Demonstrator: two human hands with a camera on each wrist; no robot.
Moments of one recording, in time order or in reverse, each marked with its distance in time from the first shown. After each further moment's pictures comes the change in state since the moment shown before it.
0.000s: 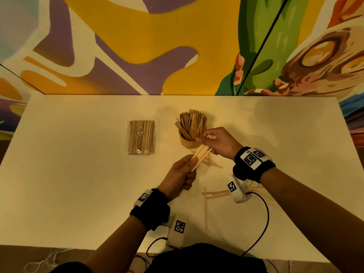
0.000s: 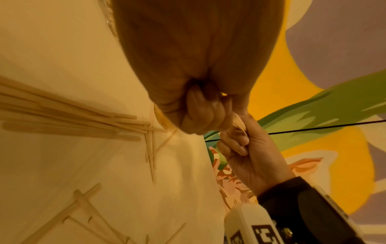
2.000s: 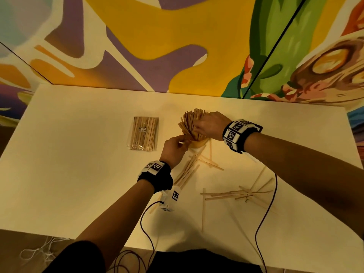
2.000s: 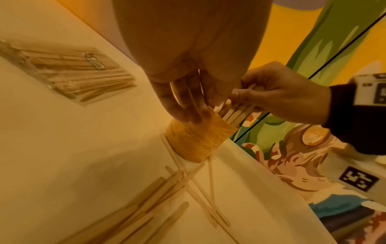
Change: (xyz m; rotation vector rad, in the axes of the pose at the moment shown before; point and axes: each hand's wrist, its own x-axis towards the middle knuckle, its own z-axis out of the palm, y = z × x) left_hand 0.076 0.012 -0.047 0.745 0.425 0.345; right_hand 0.075 -0.019 -0.009 -1.495 -0.188 -0.501
